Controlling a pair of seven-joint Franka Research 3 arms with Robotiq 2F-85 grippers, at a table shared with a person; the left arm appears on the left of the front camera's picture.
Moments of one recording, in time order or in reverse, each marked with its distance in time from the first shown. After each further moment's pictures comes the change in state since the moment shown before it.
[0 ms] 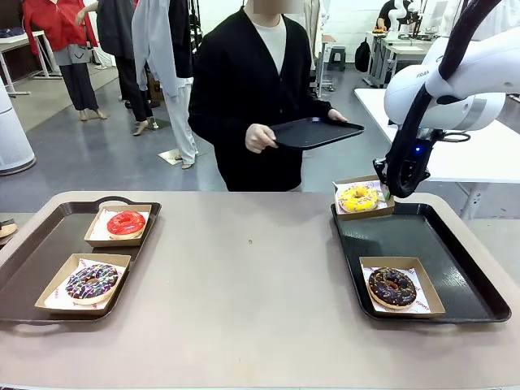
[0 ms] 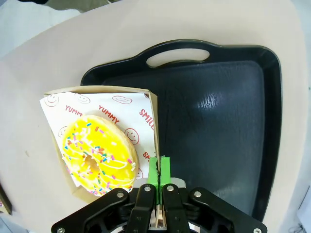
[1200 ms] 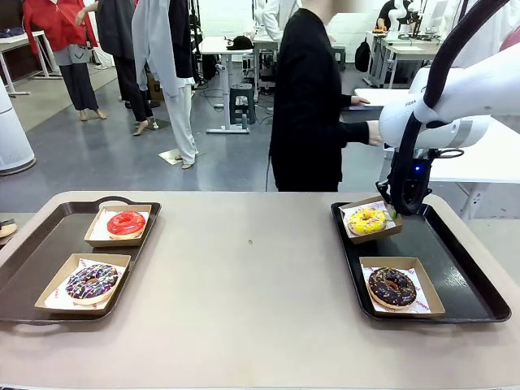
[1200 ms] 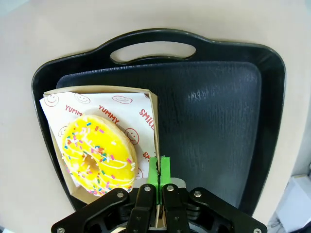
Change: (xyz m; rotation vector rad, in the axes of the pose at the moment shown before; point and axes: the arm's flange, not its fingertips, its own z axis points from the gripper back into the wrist) left arm 0.000 0.000 0.000 0.000 0.000 0.000; right arm 0.014 -0.016 -0.053 -0.095 0.087 0.082
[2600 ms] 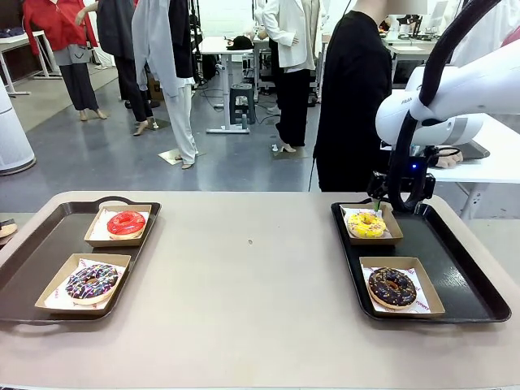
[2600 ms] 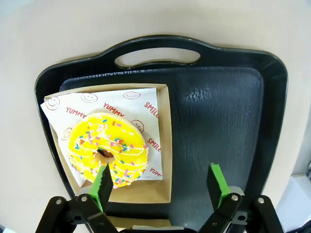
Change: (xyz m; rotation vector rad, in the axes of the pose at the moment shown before) left arm 0.000 0.000 0.000 0.000 0.000 0.000; right arm 0.008 0.003 0.002 -0.001 0.010 0.005
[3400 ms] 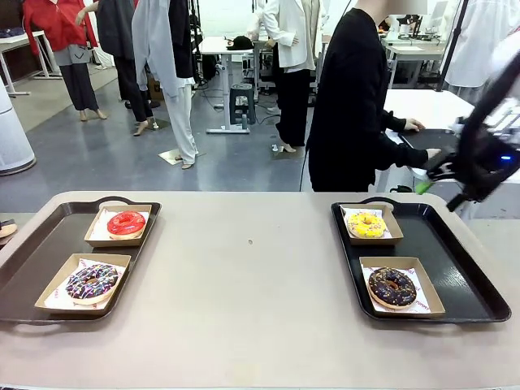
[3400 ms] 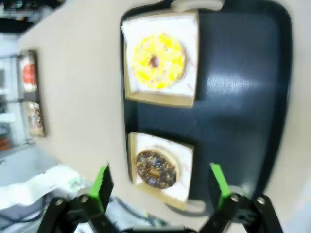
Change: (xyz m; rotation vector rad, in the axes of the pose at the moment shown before) left arm 0.000 0.001 0.000 0.000 0.001 0.001; right arm -0.115 -0.125 0.078 0.551 -0.056 0.053
